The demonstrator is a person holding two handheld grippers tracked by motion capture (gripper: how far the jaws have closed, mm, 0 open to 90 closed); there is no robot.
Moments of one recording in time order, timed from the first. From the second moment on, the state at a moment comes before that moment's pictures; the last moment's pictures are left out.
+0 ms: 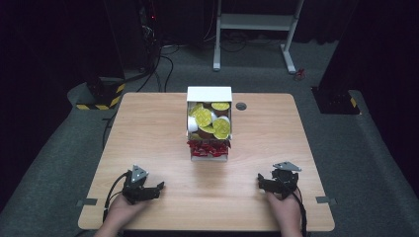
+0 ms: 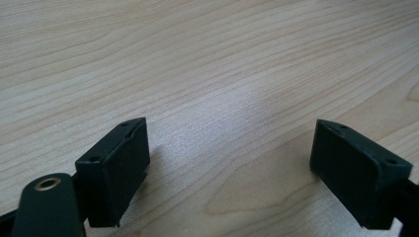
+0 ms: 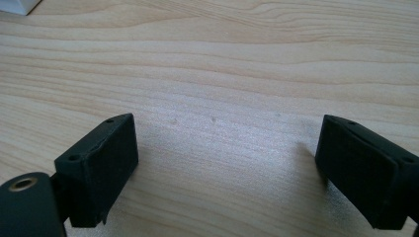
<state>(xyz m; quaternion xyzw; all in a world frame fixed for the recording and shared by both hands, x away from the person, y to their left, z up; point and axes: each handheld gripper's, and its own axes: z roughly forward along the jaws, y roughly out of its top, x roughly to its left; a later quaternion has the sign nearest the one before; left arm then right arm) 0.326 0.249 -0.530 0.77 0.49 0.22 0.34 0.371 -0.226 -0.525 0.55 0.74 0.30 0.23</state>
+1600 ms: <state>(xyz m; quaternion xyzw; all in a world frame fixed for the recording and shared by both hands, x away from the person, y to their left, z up) 0.324 0.250 -0.530 0.77 0.49 0.22 0.34 0.364 -0.227 -0.516 0.53 0.75 0.33 0.23</state>
